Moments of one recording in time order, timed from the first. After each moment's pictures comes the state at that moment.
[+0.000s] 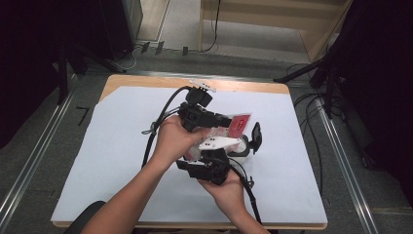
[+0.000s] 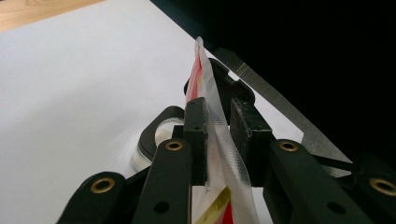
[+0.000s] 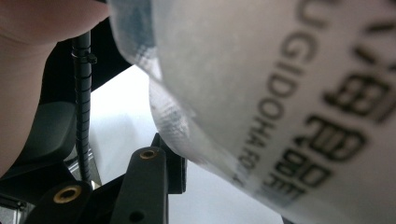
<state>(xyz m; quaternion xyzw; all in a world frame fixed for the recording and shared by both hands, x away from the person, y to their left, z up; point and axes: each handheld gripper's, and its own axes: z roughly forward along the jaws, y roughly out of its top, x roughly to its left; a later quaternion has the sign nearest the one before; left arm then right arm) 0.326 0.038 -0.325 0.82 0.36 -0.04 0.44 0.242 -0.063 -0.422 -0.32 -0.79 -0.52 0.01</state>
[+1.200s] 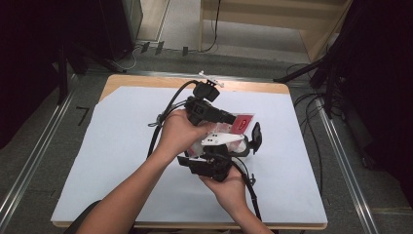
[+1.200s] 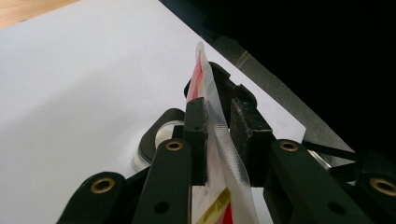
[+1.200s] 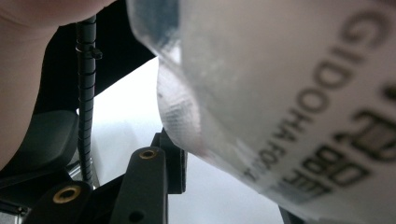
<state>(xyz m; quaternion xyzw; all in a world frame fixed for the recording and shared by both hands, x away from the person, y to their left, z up) 0.340 0.025 -0.317 0.84 0.35 -0.05 0.41 0.248 -0.067 -0.415 -0.33 -0.79 -0.52 0.01</state>
